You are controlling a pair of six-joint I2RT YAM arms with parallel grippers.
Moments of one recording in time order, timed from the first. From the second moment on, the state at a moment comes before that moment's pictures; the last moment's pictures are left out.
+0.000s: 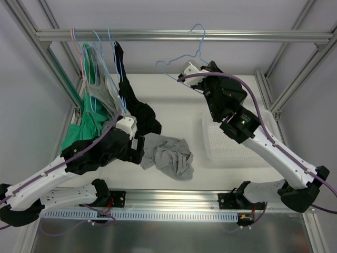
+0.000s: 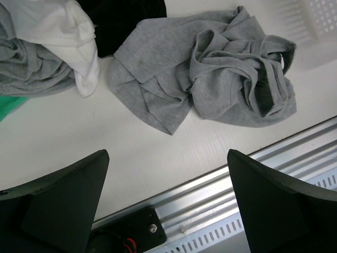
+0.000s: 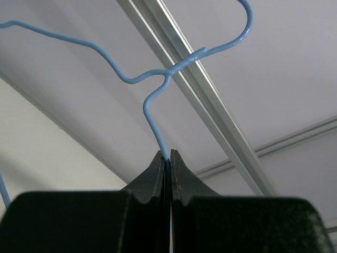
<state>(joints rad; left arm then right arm) -1.04 0.82 1.06 -1.04 -0.39 -0.53 0.88 1.24 1.43 -0.05 0.64 -1.06</state>
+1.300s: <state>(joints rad) -1.04 0.63 0.95 -1.04 -0.46 -0.53 0.71 1.47 1.65 -0.23 0.54 -0.99</state>
